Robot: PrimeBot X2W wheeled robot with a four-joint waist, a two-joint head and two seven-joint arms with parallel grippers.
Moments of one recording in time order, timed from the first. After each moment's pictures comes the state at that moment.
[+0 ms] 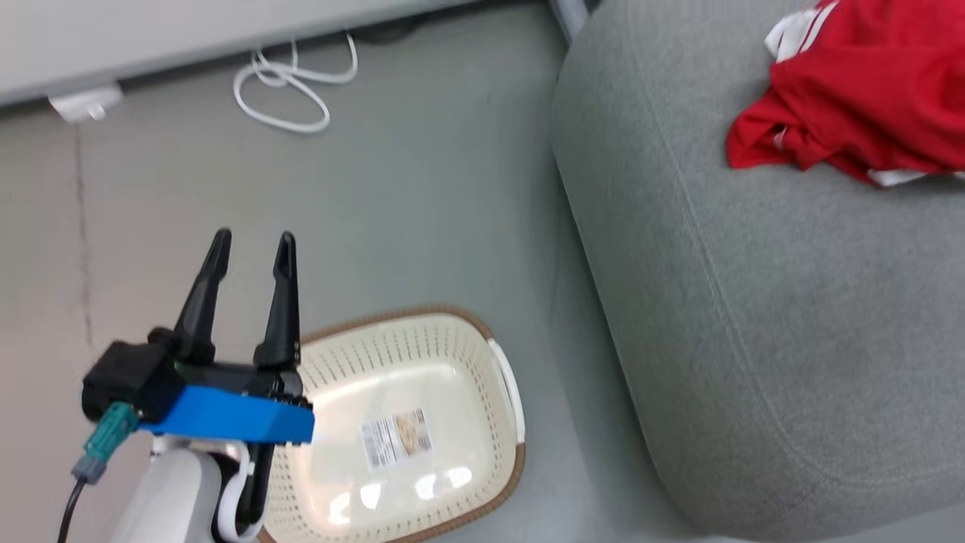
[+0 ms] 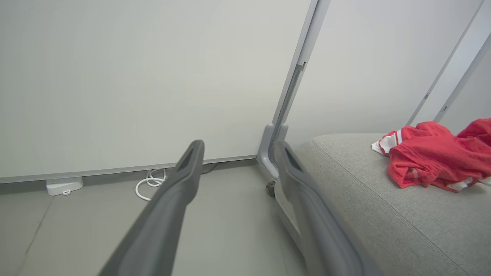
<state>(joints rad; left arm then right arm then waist) -0.26 0.26 -0.26 0.13 -0.44 -0.05 -0.26 -0.66 -0.34 -0.35 0.41 0.06 0.13 0.12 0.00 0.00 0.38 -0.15</state>
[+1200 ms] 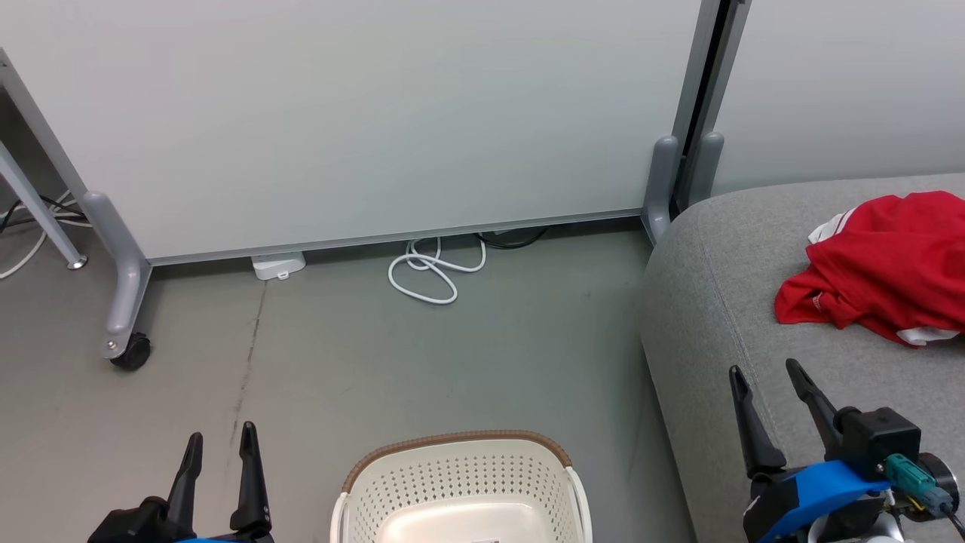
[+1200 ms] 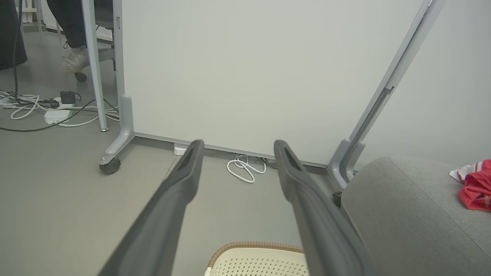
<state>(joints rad) 0.06 0.11 -0.01 0.29 -0.36 -0.11 -0.26 -0.03 -0.05 -0.05 0.14 0.07 0.13 -0.07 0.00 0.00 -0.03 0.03</state>
